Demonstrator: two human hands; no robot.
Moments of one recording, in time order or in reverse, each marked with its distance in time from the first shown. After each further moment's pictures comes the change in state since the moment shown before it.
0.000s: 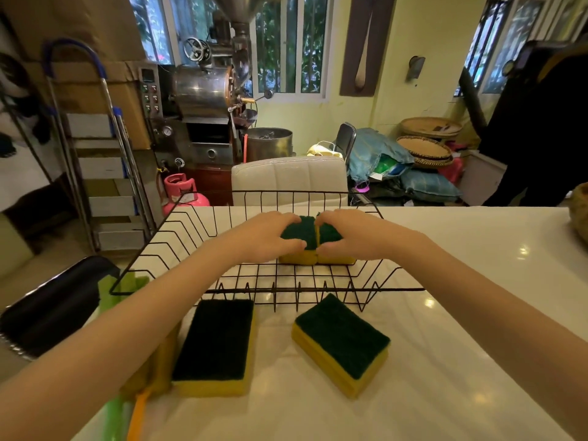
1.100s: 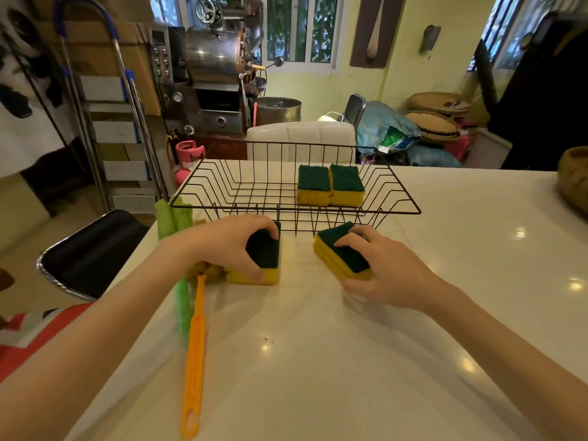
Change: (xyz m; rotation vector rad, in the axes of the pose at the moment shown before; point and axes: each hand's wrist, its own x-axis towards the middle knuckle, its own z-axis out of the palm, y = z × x) left_hand -0.136 -0.031 0.028 0.047 -0.157 -0.004; right_hand -0.135 -0.054 0.084 0.032 0.095 0.054
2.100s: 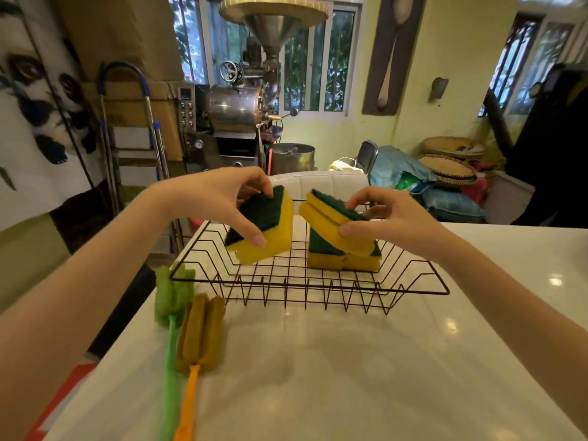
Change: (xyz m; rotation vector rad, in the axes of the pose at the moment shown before) left_hand 0.038 -0.019 -0.130 -0.246 0.131 0.019; right_hand 0.103 0.012 -0.099 0.667 0.186 -0.135
